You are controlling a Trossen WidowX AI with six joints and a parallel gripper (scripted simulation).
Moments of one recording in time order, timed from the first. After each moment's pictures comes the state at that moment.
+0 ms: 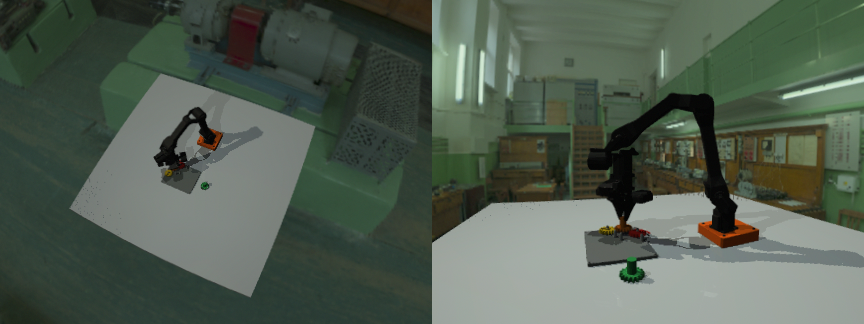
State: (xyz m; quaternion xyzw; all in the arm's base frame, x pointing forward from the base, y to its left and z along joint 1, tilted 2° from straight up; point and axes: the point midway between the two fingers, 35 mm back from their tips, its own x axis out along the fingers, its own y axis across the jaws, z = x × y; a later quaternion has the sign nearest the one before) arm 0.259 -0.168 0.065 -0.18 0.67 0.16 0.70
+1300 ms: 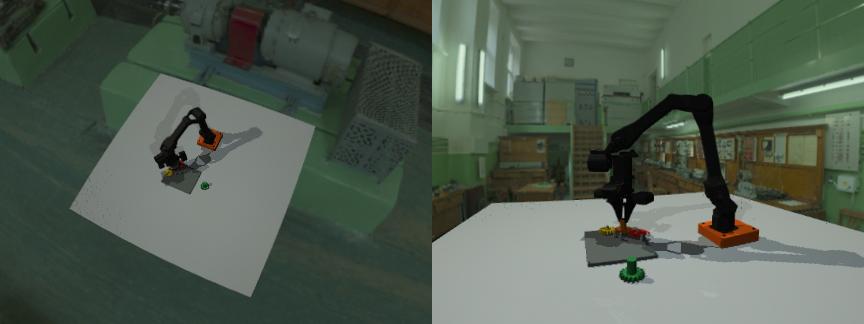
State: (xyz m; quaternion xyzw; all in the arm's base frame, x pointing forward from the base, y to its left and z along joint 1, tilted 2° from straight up) arm 0.260 -0.168 0.060 -0.23 0.65 0.21 0.69
